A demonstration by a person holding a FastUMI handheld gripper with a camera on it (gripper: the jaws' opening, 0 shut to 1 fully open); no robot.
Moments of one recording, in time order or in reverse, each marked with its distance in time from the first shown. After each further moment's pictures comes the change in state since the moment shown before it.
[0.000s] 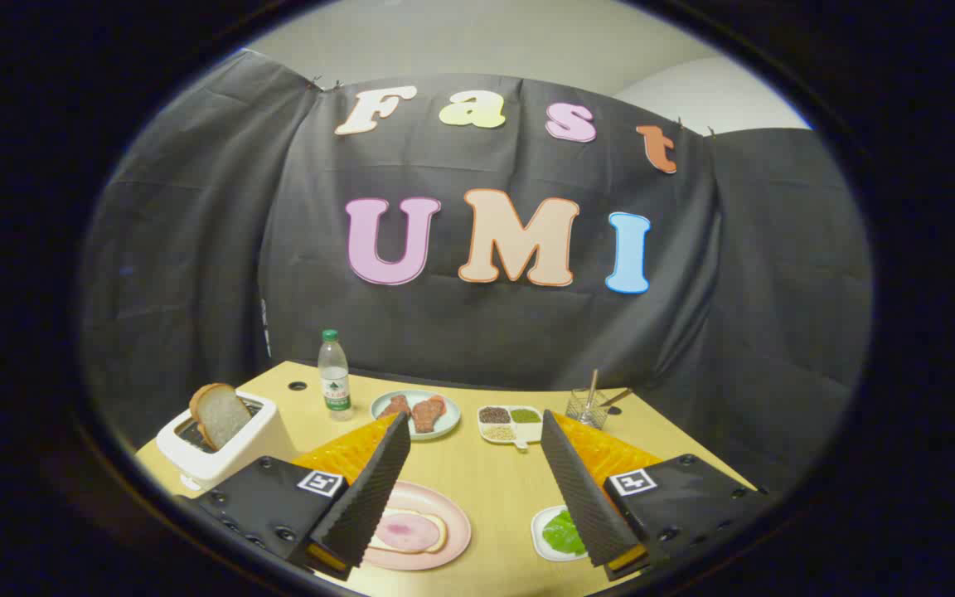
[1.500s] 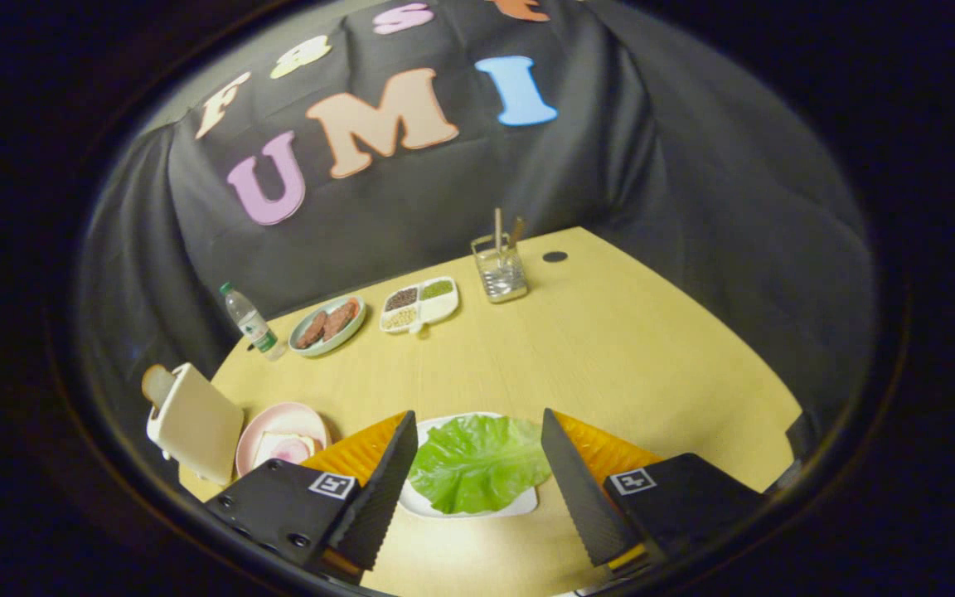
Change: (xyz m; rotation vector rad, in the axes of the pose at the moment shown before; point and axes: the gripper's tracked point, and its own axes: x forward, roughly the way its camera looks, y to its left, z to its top) arm 0.031 -0.231 -0.195 0.424 0.470 -0.048
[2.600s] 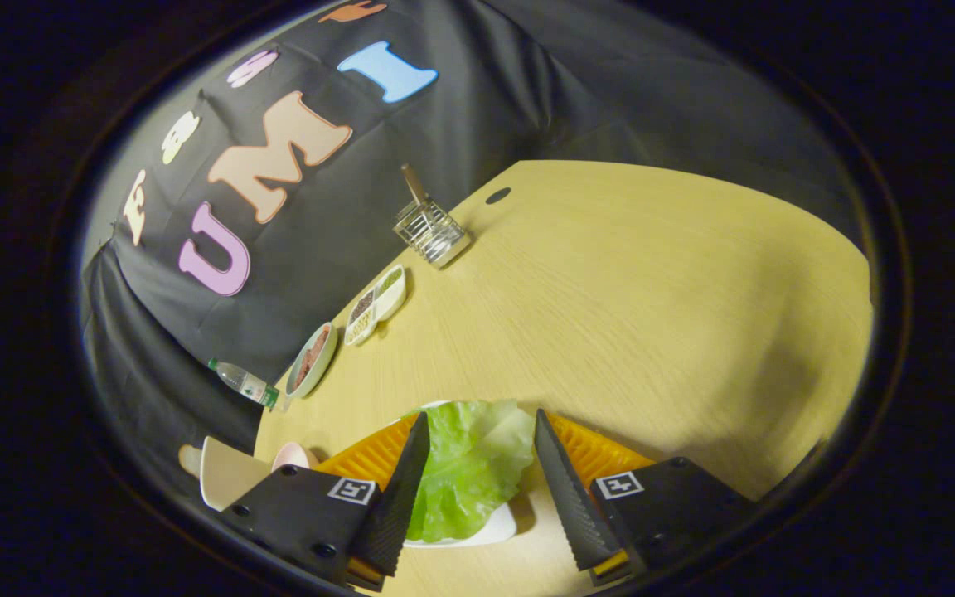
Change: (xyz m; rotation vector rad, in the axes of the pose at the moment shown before) arm 0.067 -0.040 -0.055 0.334 0.079 0.063
